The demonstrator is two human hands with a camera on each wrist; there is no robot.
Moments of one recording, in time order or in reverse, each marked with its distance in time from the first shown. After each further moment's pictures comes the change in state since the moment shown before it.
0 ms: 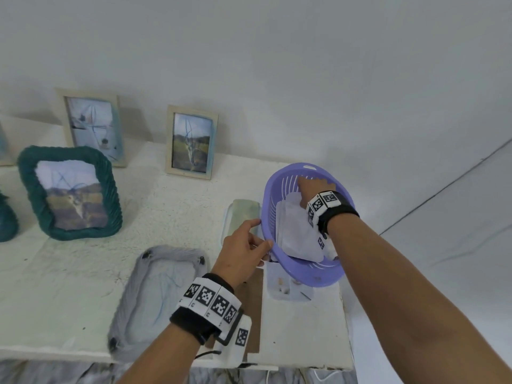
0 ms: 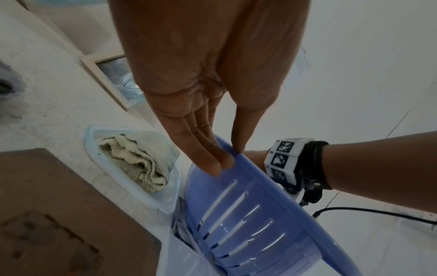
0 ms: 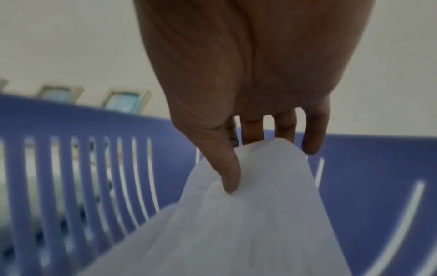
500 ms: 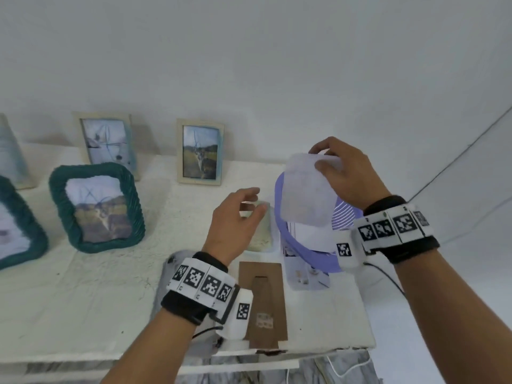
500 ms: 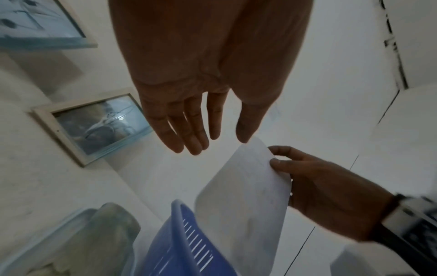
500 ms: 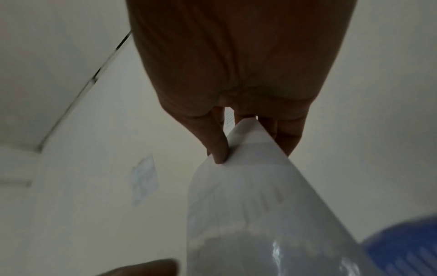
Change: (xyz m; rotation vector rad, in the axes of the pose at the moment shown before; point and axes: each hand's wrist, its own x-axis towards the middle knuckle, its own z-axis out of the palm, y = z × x) left_hand -0.011 0.047 -0.067 0.124 0.114 0.298; right_hand -0.140 -0.010 -0.083 0.832 0.551 -0.242
